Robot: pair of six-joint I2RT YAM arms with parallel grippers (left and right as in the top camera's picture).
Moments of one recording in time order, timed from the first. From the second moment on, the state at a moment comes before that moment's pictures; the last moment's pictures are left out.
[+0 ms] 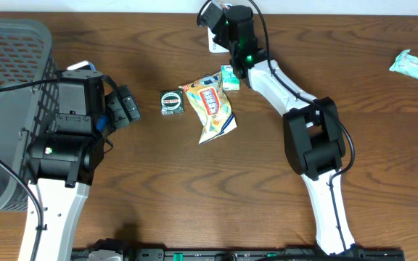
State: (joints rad) left arm -0.11 1.15 1.24 -0.91 -0.19 -0.43; right arm 0.42 2.43 1.96 0.13 0.19 -0.76
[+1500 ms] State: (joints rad) left arm -0.11 1.15 1.24 -0.91 -0.19 -0.43; right arm -0.23 2.43 2.18 -0.96 -0.30 -0.31
